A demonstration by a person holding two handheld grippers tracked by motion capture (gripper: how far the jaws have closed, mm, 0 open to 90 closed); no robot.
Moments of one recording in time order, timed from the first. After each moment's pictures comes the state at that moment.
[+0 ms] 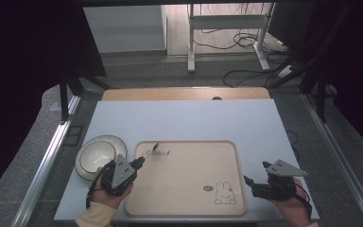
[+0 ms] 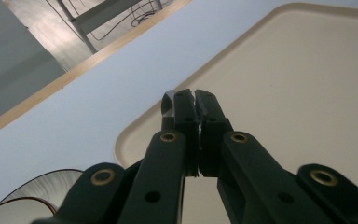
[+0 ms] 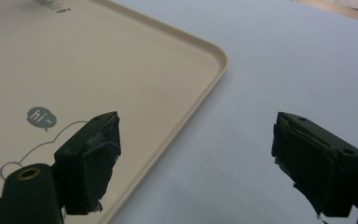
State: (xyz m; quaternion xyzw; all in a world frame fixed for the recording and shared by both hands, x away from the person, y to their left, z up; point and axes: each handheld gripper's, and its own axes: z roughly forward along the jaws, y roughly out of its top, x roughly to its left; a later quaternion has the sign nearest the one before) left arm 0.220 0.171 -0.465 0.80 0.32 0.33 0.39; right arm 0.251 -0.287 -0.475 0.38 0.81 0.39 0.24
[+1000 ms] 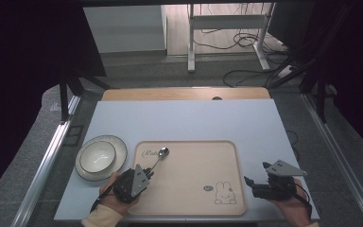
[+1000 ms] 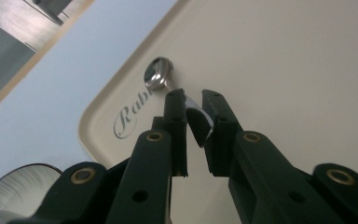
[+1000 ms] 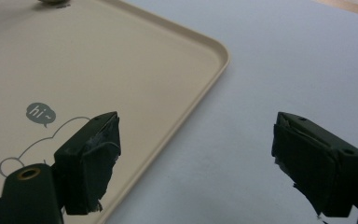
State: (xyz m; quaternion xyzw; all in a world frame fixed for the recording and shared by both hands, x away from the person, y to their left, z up) left arm 0.218 0.146 -0.497 0.86 0.27 0.31 0.30; right arm 0.253 -0.290 -0.478 0.38 0.81 0.38 0.24
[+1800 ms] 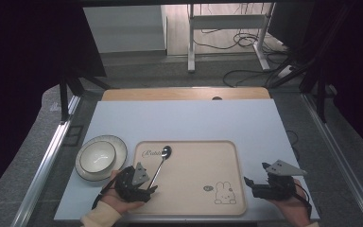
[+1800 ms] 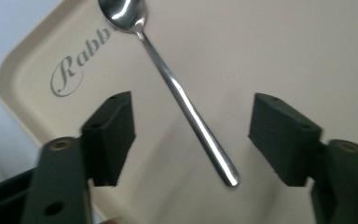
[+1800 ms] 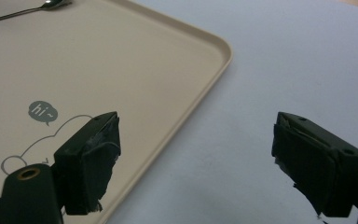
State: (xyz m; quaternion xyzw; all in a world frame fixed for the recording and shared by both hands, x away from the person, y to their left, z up) left arm 0.235 0.153 -0.510 0.88 0.32 0.19 0.29; right arm 0.254 -0.290 -0.479 0.38 0.81 0.38 0.23
